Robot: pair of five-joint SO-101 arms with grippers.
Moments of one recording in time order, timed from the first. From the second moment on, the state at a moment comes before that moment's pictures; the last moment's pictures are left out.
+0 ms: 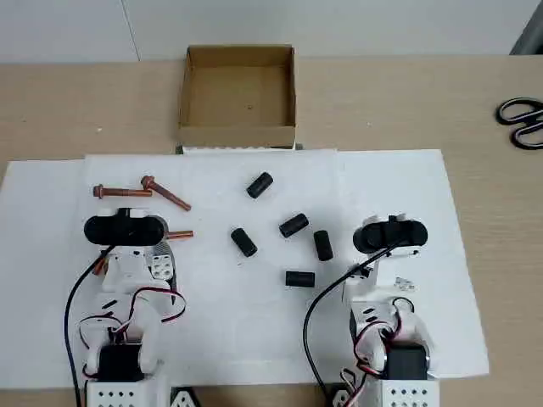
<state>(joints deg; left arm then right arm) -4.8 -103.4 96.6 50.9 2.9 -3.1 -103.1 94.2 62.4 -3.6</state>
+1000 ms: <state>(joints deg) 1.2 -103.4 76.2 60.9 2.6 5.6 -74.2 55.2 70.2 -8.7</state>
